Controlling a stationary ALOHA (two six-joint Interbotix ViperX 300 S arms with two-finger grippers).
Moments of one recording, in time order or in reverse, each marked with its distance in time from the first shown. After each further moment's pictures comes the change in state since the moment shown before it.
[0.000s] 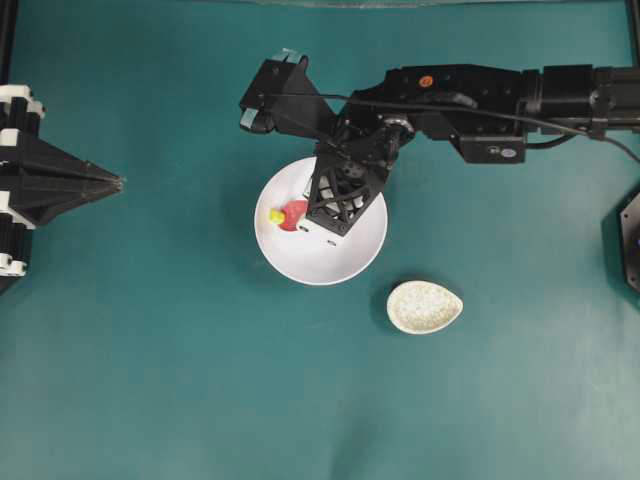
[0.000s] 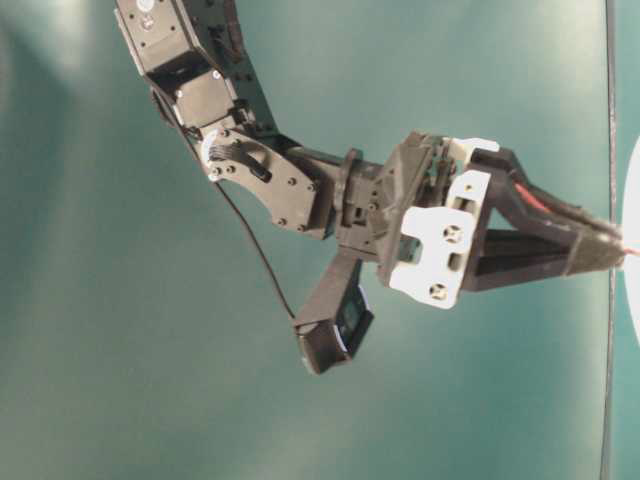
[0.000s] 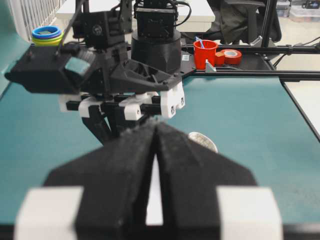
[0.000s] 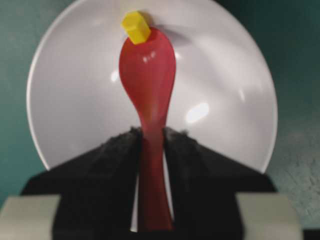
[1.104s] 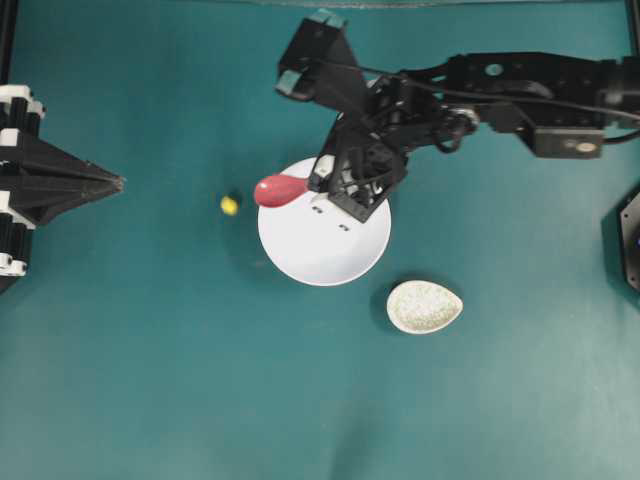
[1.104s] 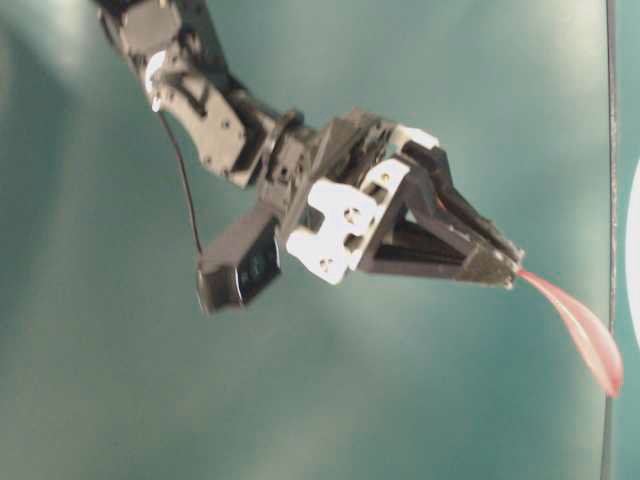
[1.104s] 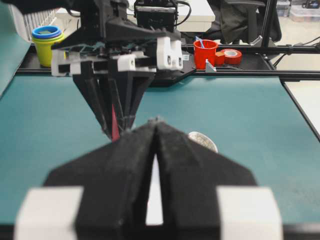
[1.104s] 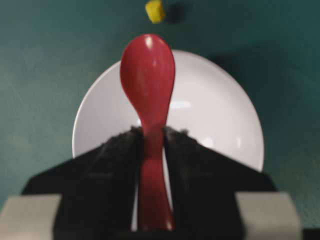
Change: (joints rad) left arm 0.000 0.000 0.000 -0.002 0.000 0.000; right arm -0.002 -0.189 0.163 0.000 -0.264 0.002
